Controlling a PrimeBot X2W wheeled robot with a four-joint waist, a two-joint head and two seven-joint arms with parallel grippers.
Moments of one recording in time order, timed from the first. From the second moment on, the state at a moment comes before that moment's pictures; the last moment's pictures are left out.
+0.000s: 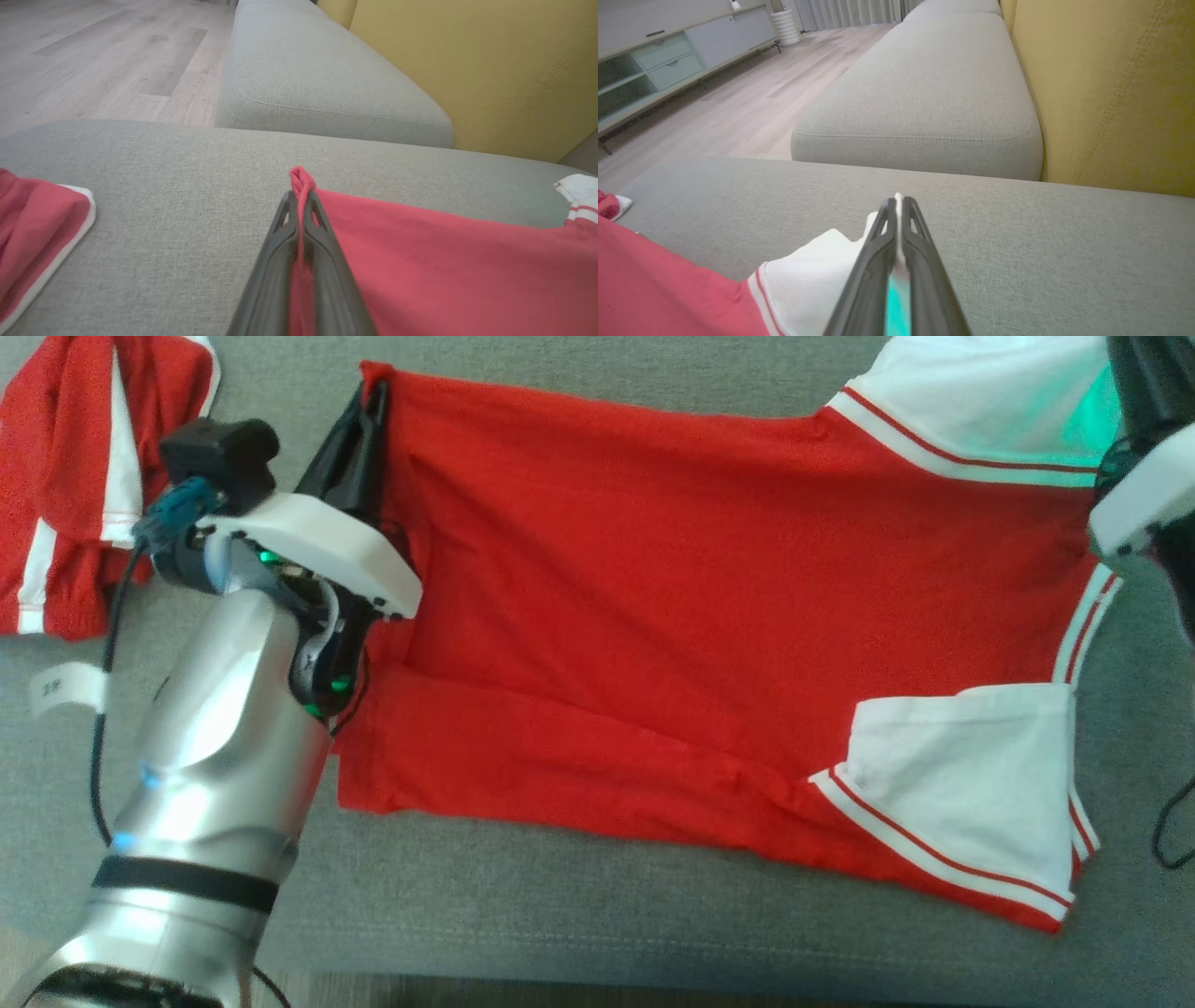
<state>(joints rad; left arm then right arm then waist) -0.77 0.14 -0.40 0.65 -0.50 -0.07 -0.20 -0.65 -0.37 0.09 0.18 0.45 0.13 0.36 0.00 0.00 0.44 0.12</state>
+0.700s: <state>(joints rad) -0.44 0.25 -0.34 0.47 -0.59 0.01 -0.11 -0.13 -0.14 0.00 -0.10 0.50 0.13 0.32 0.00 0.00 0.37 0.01</state>
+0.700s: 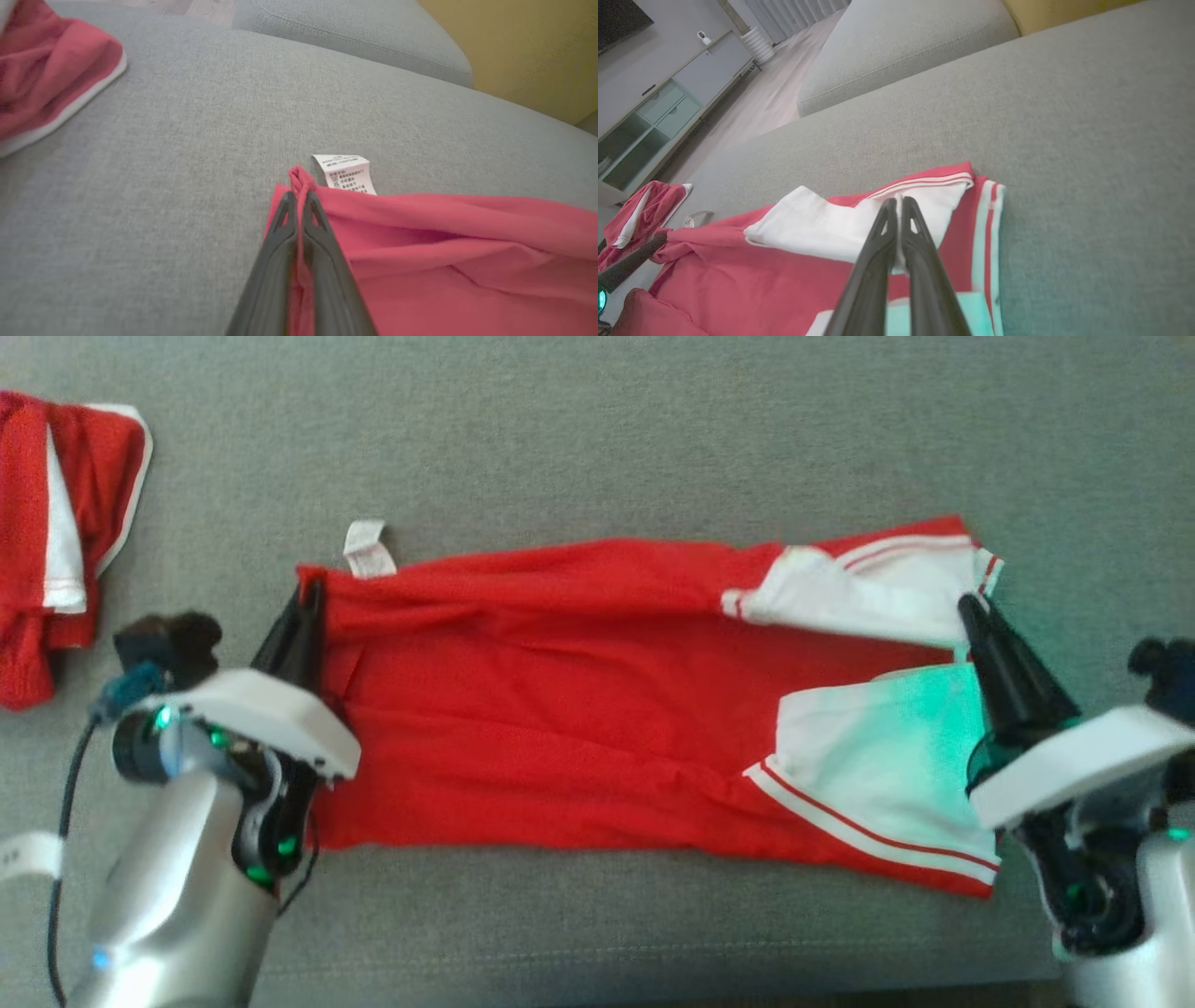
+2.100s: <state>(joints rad) -0.02 0.31 -0.29 0.00 -0.44 0.25 -0.25 0.03 -0.08 0.03 -0.18 0.23 0.13 0.07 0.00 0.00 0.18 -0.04</state>
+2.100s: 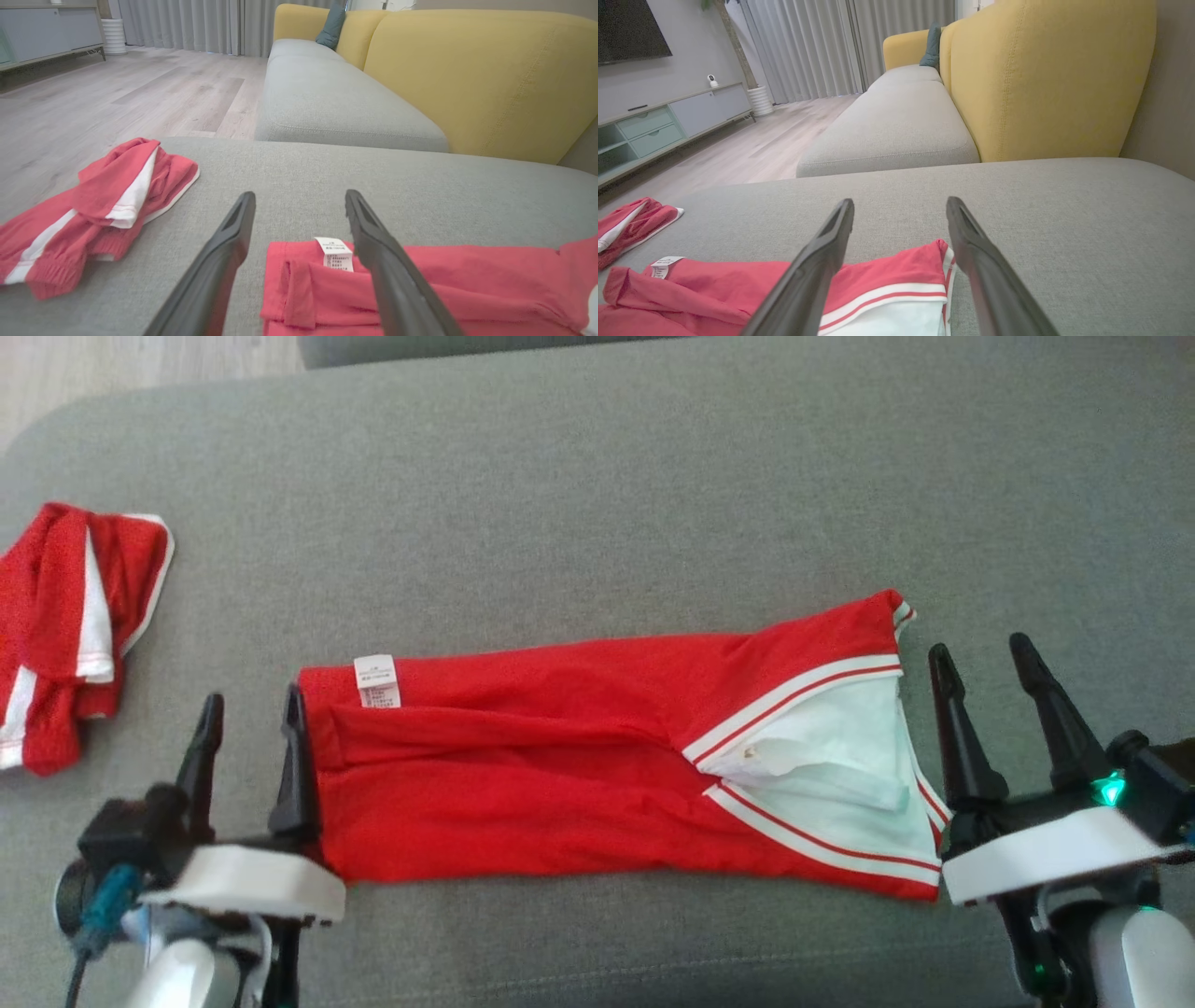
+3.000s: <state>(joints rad) -0.02 0.33 -0.32 0.00 -0.43 0.26 -0.23 0.04 -0.08 -0.01 -0.02 0.21 0.13 0.11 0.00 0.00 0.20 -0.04</state>
